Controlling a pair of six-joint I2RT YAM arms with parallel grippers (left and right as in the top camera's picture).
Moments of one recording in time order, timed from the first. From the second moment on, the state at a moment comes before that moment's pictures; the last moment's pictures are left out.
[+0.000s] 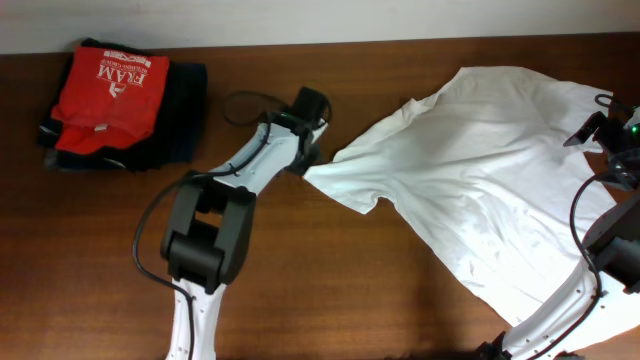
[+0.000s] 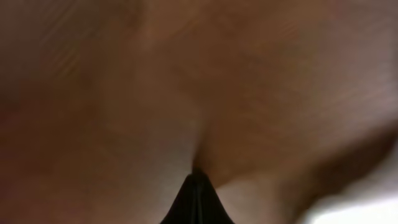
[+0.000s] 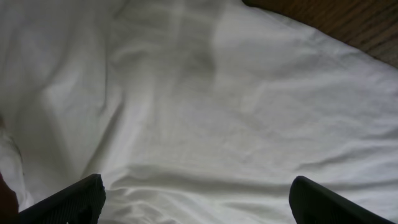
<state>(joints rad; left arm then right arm) -0.44 2.26 1.69 -0.72 -0.27 0.21 -0.68 2.30 2.14 -1.39 -0.30 0.11</state>
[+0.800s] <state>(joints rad) -0.44 2.26 1.76 -0.86 0.12 0.14 -0.68 2.30 2.14 -1.39 -0.30 0.11</state>
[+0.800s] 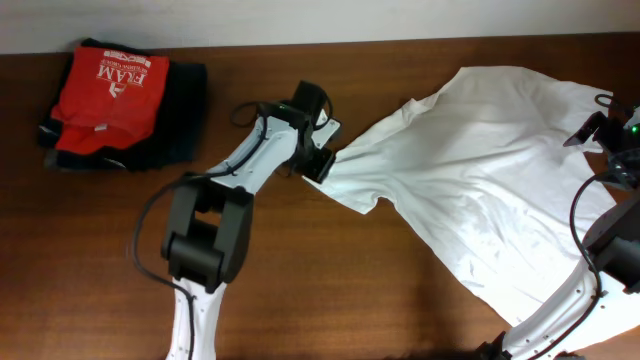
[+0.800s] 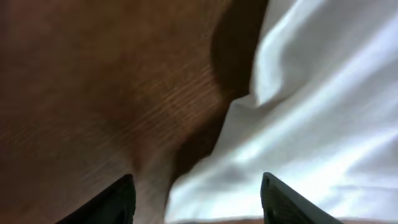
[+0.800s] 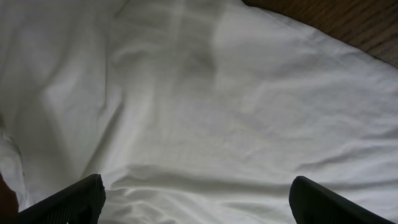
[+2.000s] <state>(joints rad) -0.33 2.12 2.02 -0.93 0.13 0.01 -0.68 2.30 2.14 -1.39 -0.30 0.11</state>
